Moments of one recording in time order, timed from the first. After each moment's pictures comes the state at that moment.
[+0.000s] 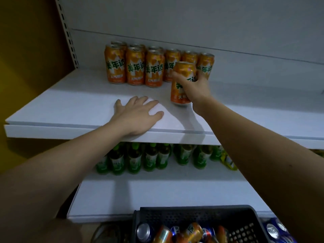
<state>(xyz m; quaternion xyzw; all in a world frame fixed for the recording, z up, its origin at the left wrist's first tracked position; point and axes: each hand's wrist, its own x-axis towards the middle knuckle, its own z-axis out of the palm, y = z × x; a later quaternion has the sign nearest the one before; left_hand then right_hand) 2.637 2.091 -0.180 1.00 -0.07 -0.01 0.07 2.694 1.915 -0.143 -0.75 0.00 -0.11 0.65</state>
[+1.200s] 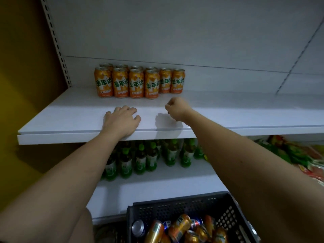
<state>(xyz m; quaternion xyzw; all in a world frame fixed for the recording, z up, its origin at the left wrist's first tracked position) 2.613 2.084 -0.173 0.99 -0.04 0.07 0.10 2.623 1.882 -0.124 -0.94 0.00 -0.01 0.33</state>
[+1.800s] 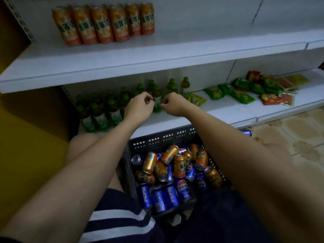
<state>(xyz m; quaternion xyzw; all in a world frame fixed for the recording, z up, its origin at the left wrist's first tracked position) 2.456 1.981 -0.263 0.92 -0.09 0.06 0.37 2.436 1.833 -0.233 -0.96 0.02 0.09 0.27</state>
